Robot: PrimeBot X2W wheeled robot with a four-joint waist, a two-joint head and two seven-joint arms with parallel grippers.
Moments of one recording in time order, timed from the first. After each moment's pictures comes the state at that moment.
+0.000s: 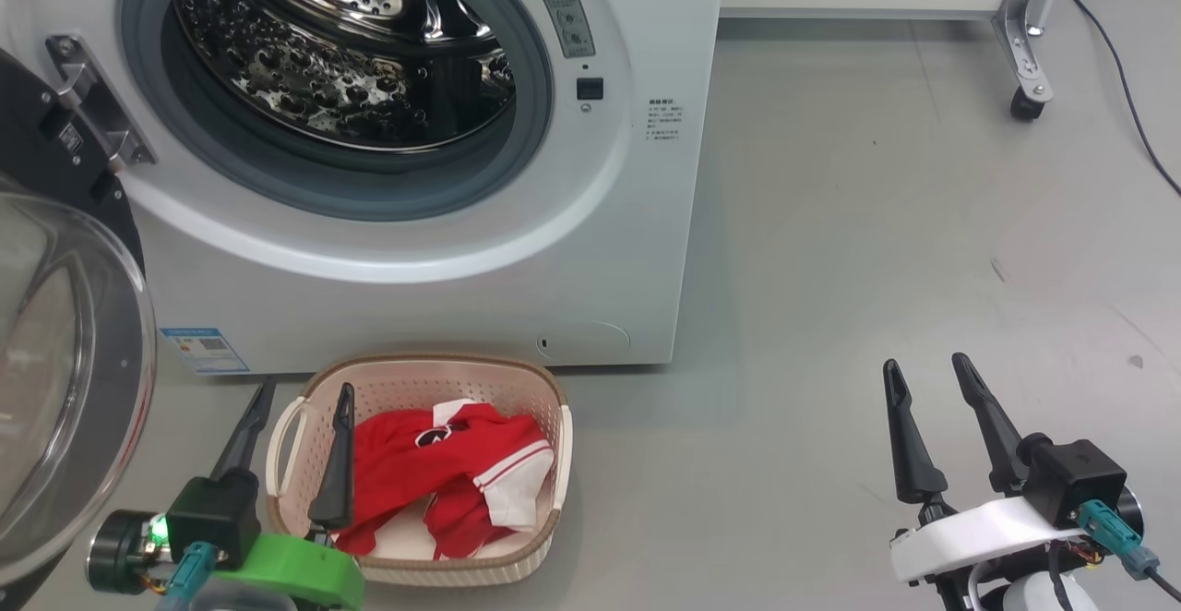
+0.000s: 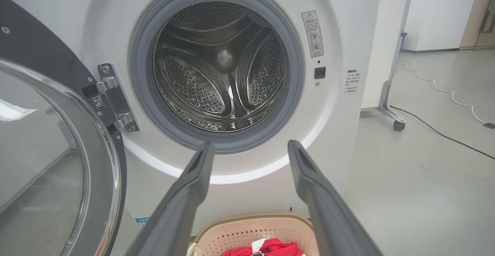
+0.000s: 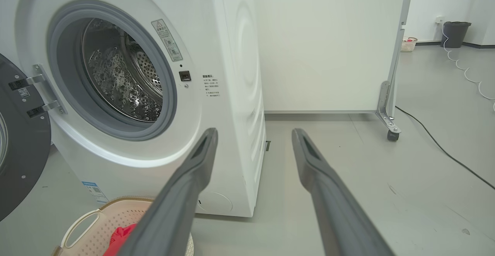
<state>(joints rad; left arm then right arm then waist) -0.02 0.05 -0.09 0.17 -0.18 -0.07 -0.25 0.05 -0.04 0.09 0.12 0.26 0.09 -0.26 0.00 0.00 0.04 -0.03</state>
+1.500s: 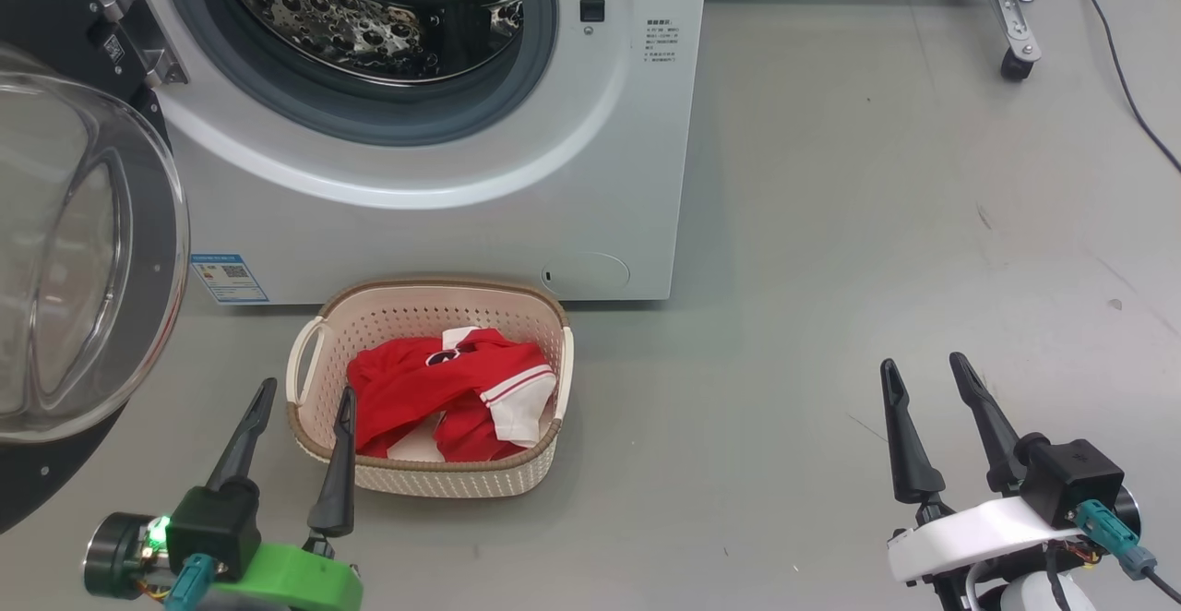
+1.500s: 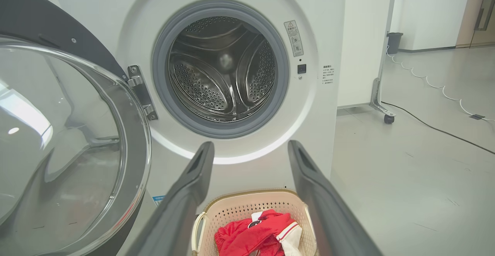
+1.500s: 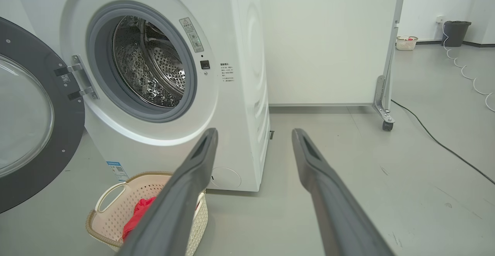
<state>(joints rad) 0.01 0.05 -0.08 0.12 -0.15 -0.08 -0.25 0.05 -0.04 0.09 0.12 0.26 0.10 -0.26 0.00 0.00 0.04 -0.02</state>
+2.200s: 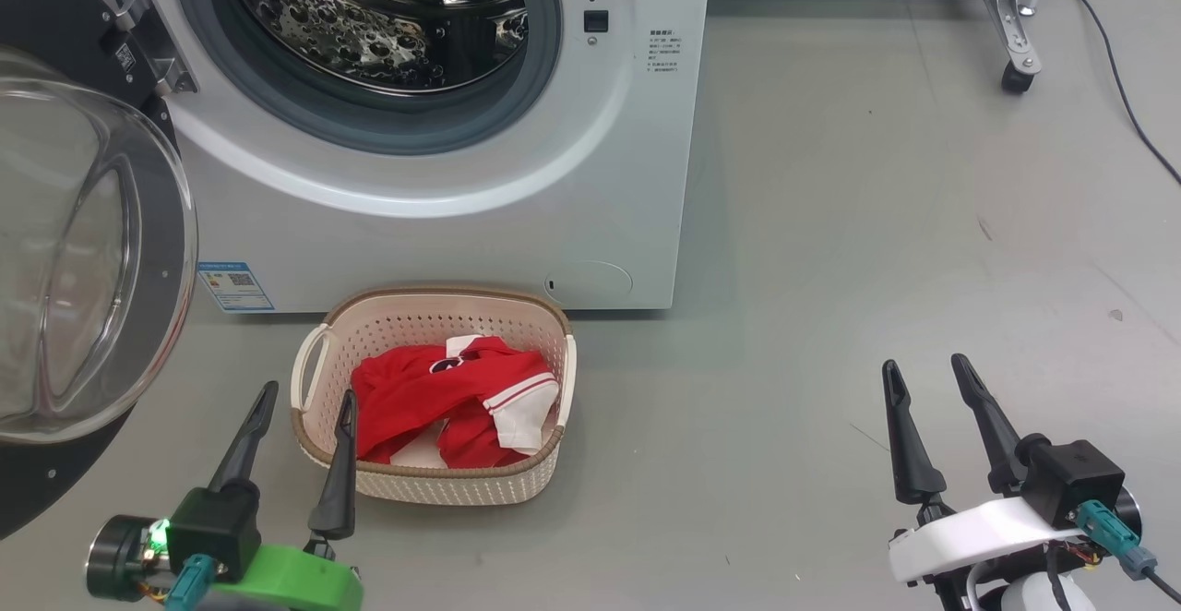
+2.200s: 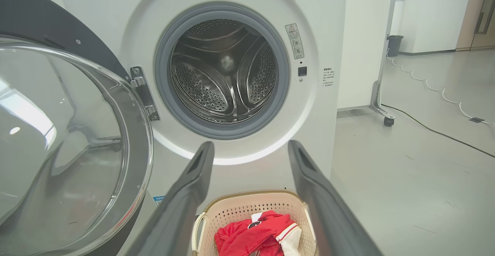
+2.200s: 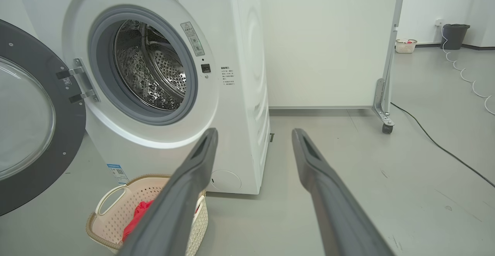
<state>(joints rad) 0.01 0.05 -0.08 0.12 -0.16 -0.08 -0.25 0.05 -0.04 0.09 0.13 0.26 0.10 -0.26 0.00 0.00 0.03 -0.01</state>
